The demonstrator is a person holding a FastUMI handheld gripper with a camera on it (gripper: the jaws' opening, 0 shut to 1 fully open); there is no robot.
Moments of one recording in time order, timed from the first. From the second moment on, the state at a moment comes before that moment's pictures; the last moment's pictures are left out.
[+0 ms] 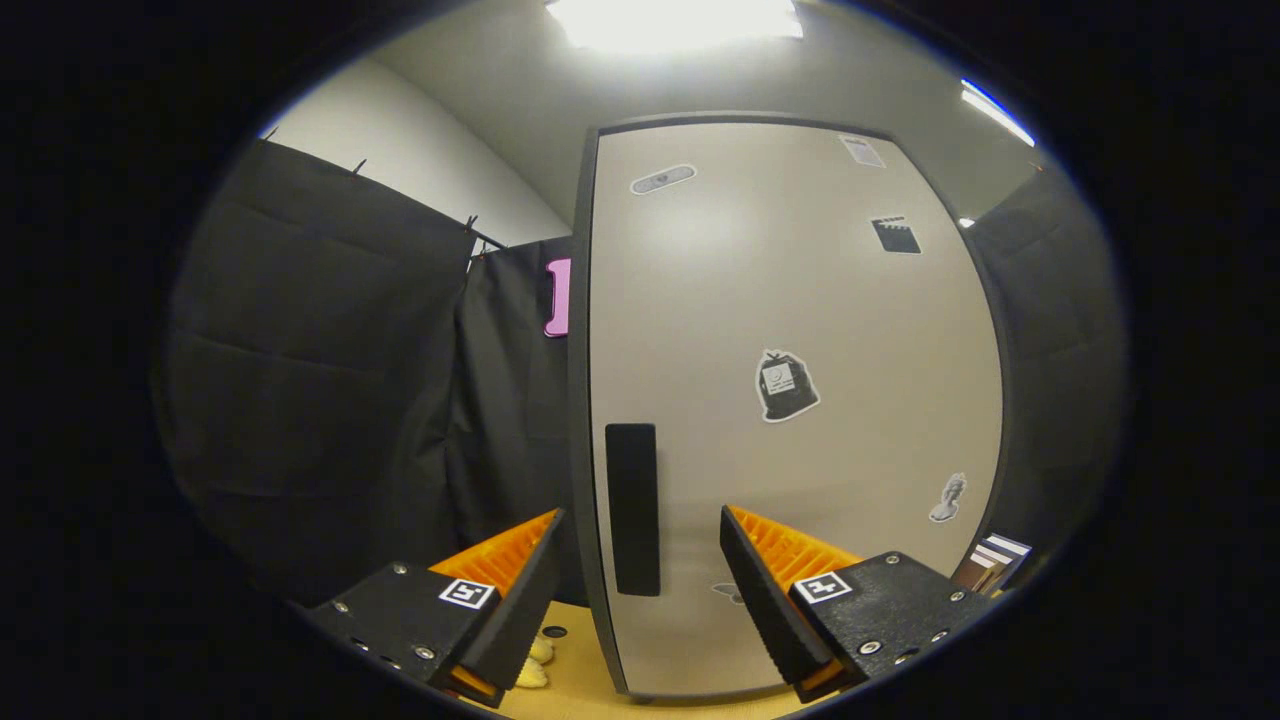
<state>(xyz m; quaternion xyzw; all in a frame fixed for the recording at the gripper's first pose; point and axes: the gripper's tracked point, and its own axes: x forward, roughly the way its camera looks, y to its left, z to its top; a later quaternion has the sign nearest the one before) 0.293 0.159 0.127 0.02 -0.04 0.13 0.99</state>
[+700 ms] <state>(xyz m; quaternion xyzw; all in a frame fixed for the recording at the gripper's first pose) 0.337 0.174 0.099 0.01 0.04 0.13 0.99</state>
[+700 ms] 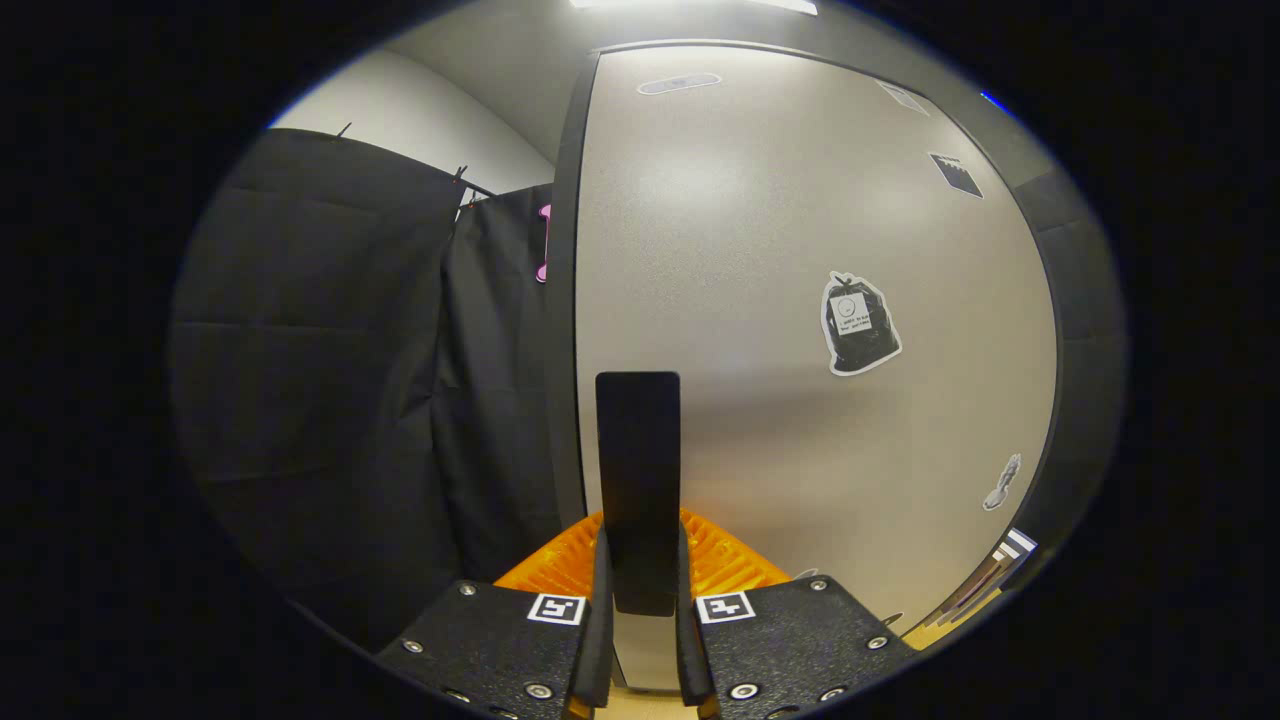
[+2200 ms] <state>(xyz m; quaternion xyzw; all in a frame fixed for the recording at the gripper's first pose) 0.192 0.091 0.116 0.02 0.06 0.16 0.99</state>
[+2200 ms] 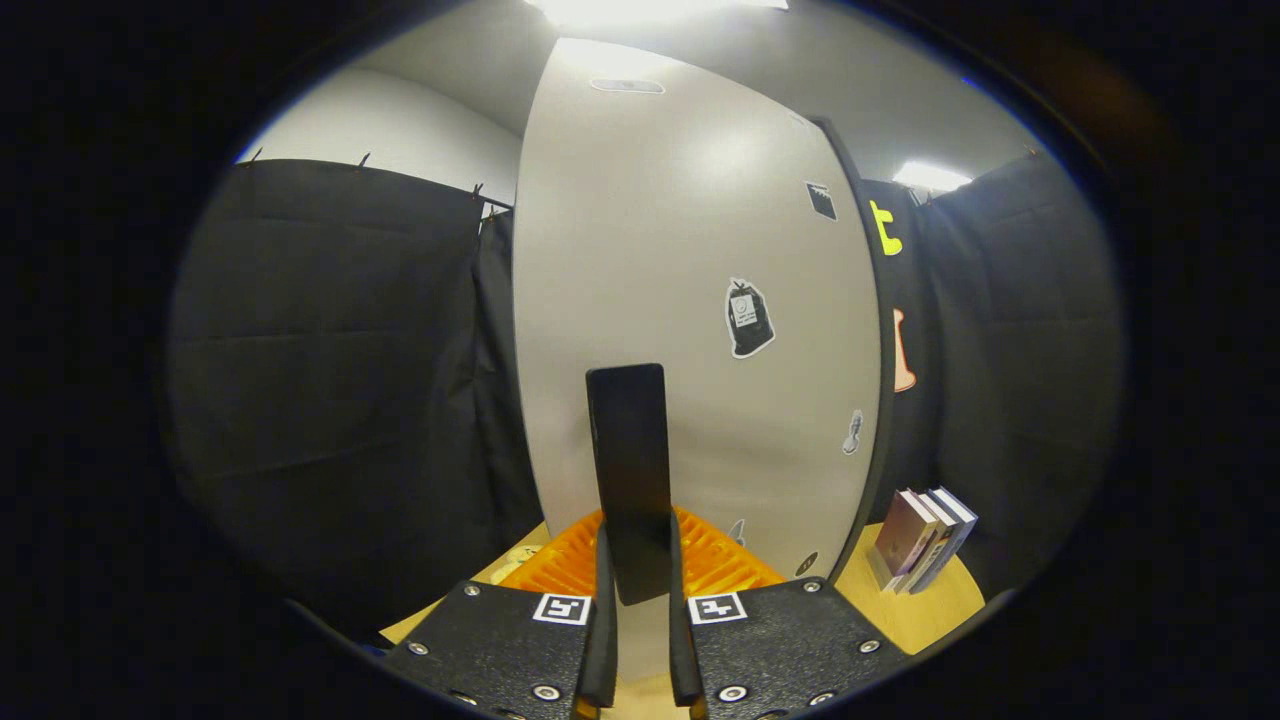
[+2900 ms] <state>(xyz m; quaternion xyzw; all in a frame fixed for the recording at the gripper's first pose) 0.146 -0.001 0.112 0.08 0.07 0.08 0.99</state>
